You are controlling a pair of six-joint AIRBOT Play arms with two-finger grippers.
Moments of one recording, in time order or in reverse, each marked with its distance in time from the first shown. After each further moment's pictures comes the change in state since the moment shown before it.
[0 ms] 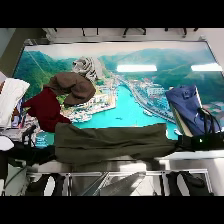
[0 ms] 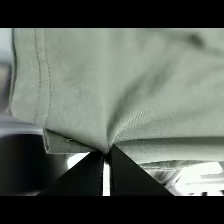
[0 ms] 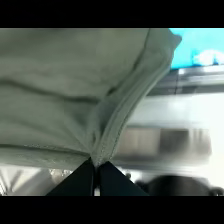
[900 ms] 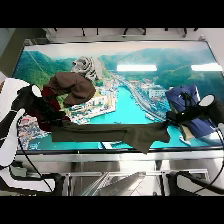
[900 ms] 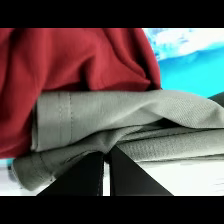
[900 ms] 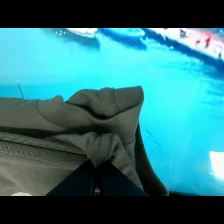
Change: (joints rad) left arm -0.268 -0.901 0.669 0.163 0.095 0.060; right arm 0.052 -0.648 0.189 0.068 -0.343 -0.068
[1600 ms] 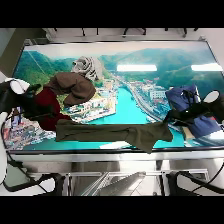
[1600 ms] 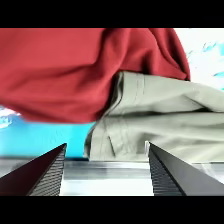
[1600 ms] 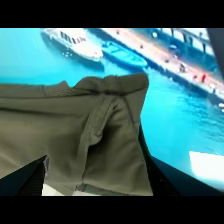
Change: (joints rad) left arm 0.094 0.223 0.020 0.029 0.028 -0.050; right arm -0.043 0.015 0.072 -0.002 0.121 -0.082
